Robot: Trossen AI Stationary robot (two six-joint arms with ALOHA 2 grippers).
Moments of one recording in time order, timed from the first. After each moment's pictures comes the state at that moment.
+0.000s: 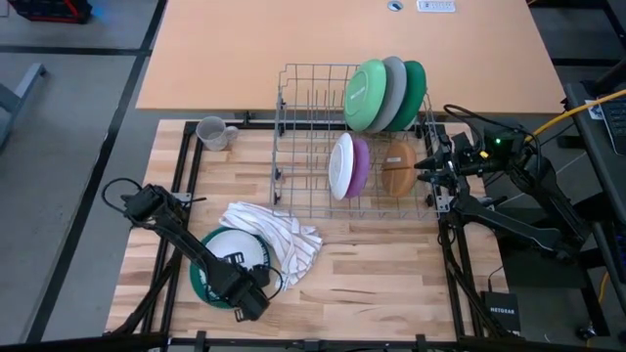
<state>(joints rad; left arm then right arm) -0.69 1.91 1.32 -0.99 -0.03 -1.02 -0.75 0.53 0.99 -0.80 -0.82 0.08</state>
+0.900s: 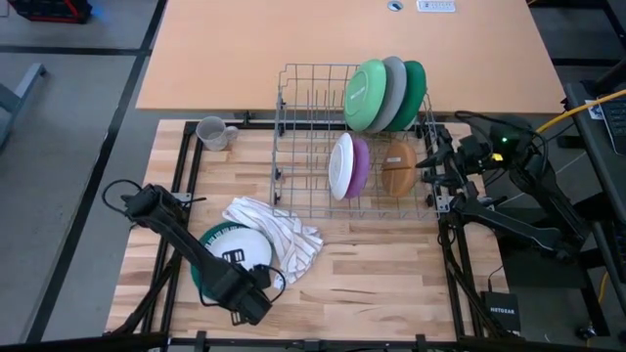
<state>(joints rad) -0.69 1.90 1.64 -1.33 -0.04 -0.94 -0.75 0.54 0.99 -0.65 -0.97 -0.09</state>
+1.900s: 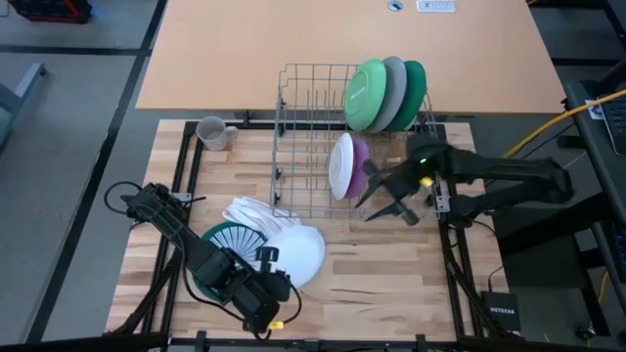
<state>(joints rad) -0.66 1.90 1.98 -1.20 -0.30 -0.49 -0.09 1.07 0.99 -0.17 -0.74 -0.34</state>
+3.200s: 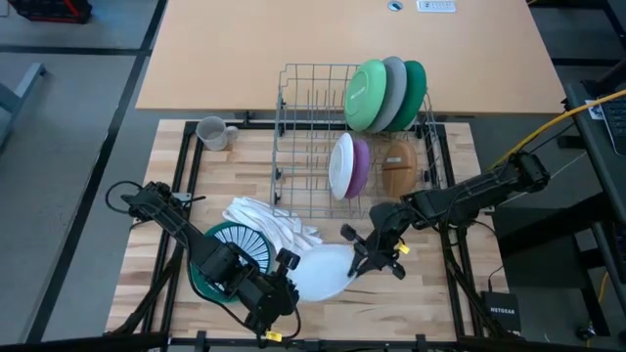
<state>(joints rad) -0.62 1.90 1.98 -1.03 -0.30 -0.06 0.31 1.35 0.99 -0.11 -0.50 -0.51</state>
